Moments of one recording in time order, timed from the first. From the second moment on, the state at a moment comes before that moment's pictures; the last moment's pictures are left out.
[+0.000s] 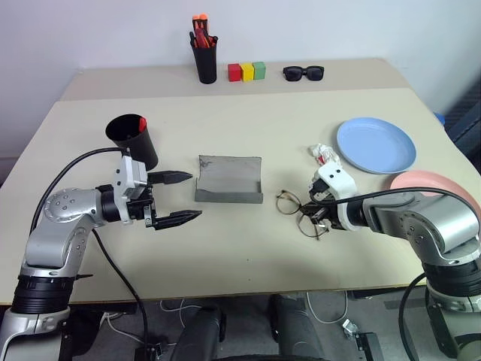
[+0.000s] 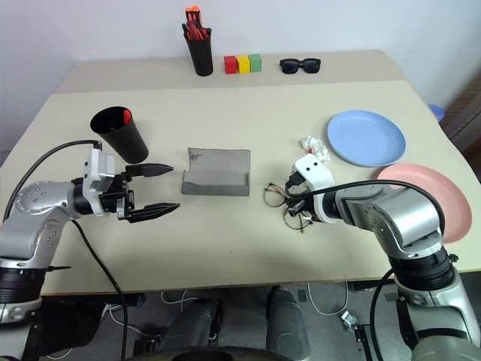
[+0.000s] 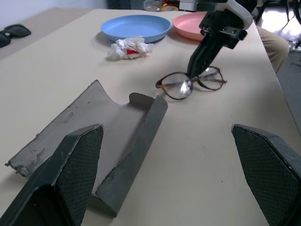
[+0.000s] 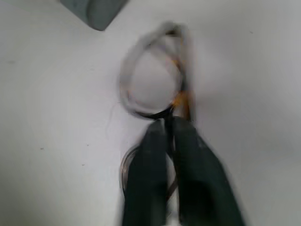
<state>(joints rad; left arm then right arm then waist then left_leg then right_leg) -0.28 0.71 0.13 -0.13 -0.50 0.27 -1.23 -0.50 -0.73 0.07 -0.44 0.58 1.43 0.48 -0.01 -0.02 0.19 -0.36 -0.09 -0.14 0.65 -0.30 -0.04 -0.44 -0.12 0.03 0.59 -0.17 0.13</state>
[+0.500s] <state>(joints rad) -0.26 0.74 0.17 -0.13 -0.54 0.29 -1.20 -0.80 -0.67 0.10 -0.31 0.51 1.22 0.52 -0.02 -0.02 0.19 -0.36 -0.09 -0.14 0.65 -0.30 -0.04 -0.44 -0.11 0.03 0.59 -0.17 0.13</state>
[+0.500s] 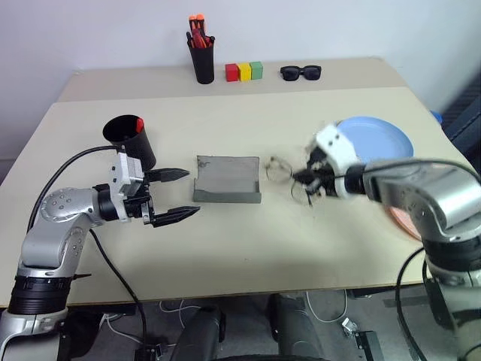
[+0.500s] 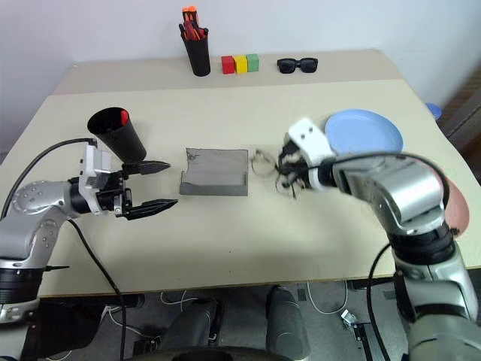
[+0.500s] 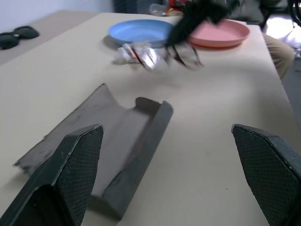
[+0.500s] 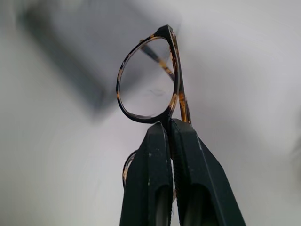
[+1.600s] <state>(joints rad) -0.13 0.75 0.19 -0.26 -0.56 0.31 -1.11 -0.83 -0.37 0.48 0.10 0.09 0.64 0.80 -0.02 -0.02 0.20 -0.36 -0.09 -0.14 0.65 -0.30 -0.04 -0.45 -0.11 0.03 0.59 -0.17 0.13</state>
